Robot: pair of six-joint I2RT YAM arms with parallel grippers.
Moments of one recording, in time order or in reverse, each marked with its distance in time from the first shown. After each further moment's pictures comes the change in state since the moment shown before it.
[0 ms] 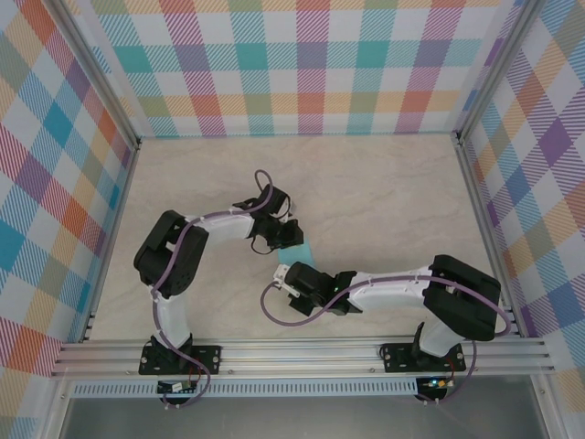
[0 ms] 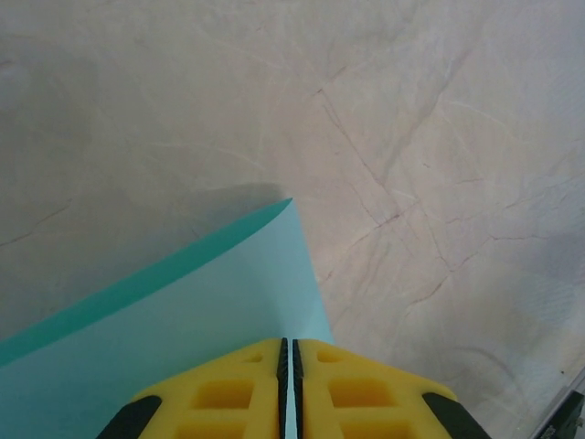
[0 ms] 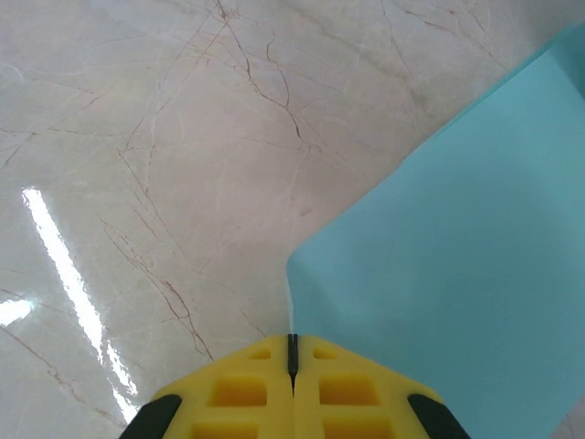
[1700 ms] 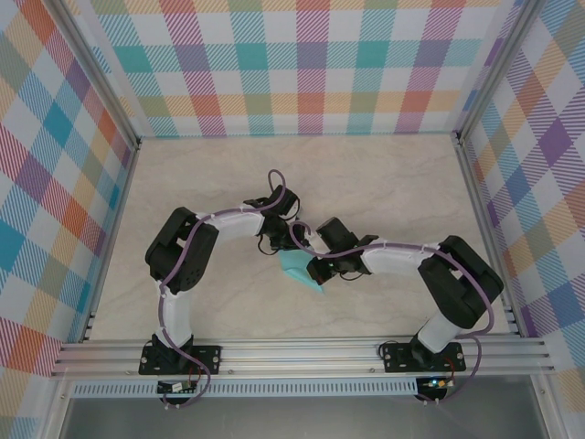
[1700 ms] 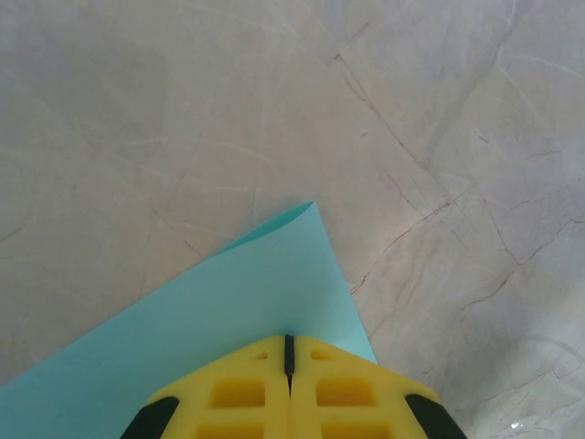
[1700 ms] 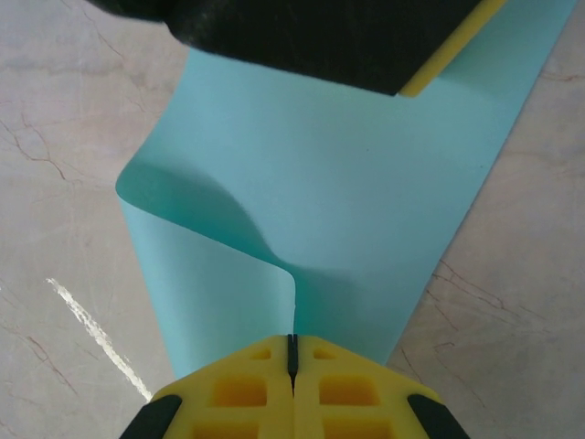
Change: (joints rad) left arm -0.040 0.058 0.092 -0.129 -0.084 0.103; right arm -0.417 0.061 0.051 -0.098 -0.435 0.209
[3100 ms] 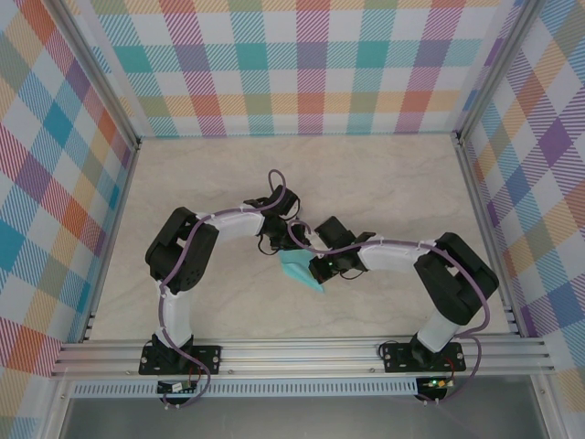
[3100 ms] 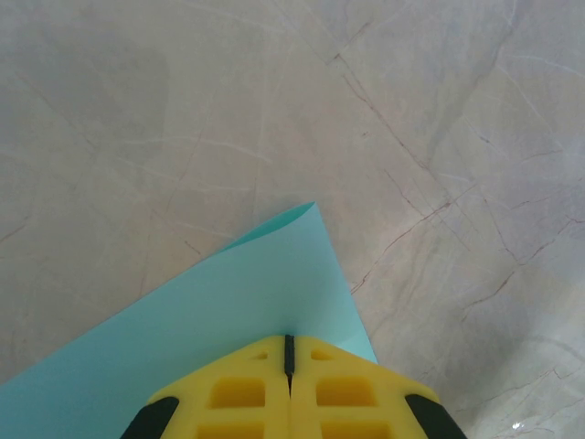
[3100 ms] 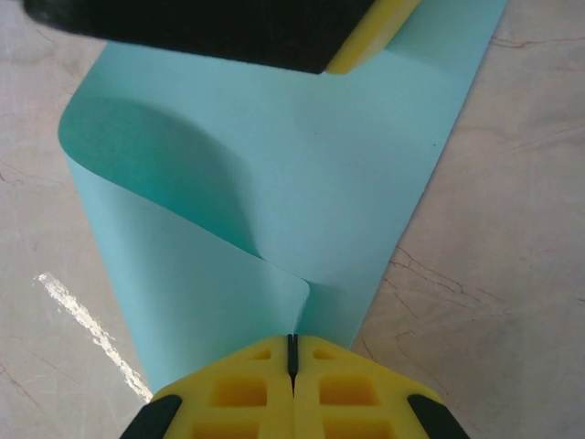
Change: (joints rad) left arm -0.001 0.000 0.001 -0.002 -0.003 0.000; right arm -0.005 0.033 0.042 -0.069 0.045 0.019
